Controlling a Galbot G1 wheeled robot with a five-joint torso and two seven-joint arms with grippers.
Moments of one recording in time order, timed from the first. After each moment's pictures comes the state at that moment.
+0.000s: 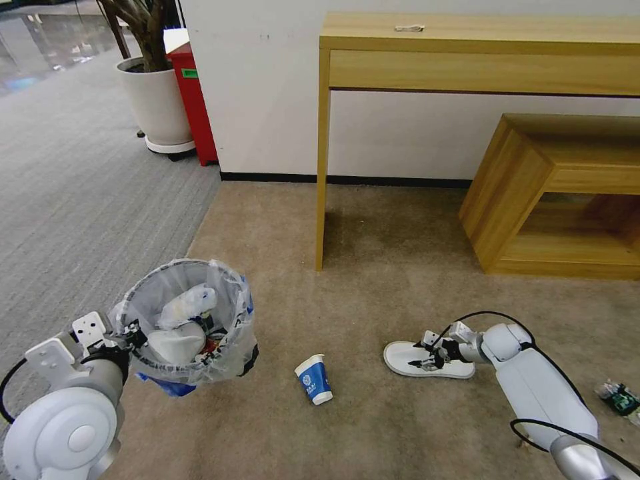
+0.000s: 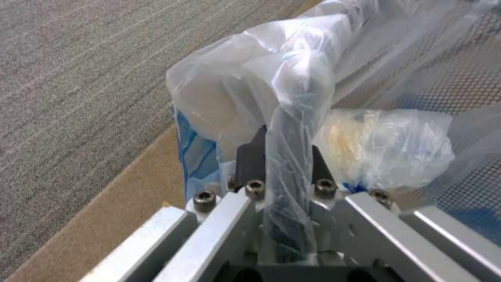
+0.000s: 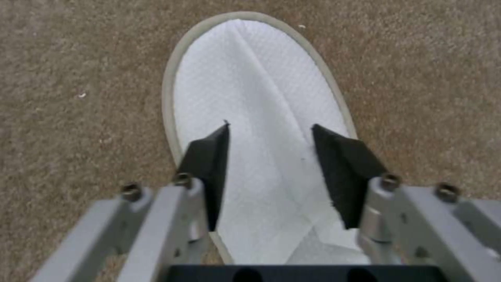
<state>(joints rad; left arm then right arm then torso) 1.48 -1.23 -0.80 -2.34 -1.03 0.67 -0.76 -0.69 1.10 0.31 0.85 -0.39 0.04 -1.01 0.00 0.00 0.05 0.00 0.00</state>
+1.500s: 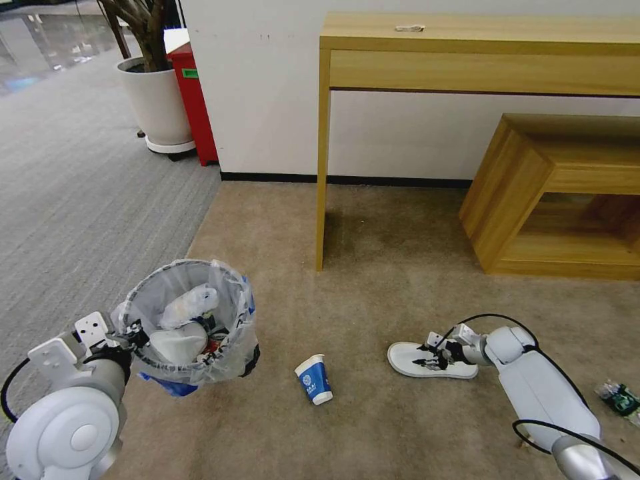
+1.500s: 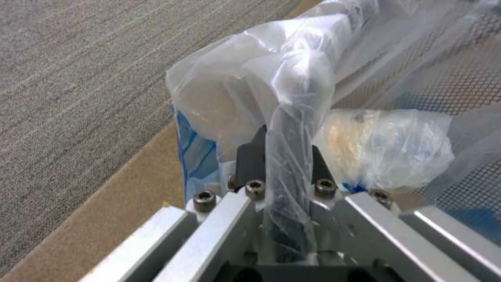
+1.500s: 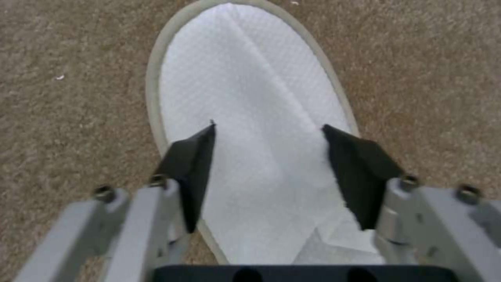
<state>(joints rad) 1.48 -1.23 -0.80 -2.33 -1.03 0.67 -0.76 -0.69 1.10 0.32 0.81 -0.41 0.06 -0.98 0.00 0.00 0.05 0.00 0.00</state>
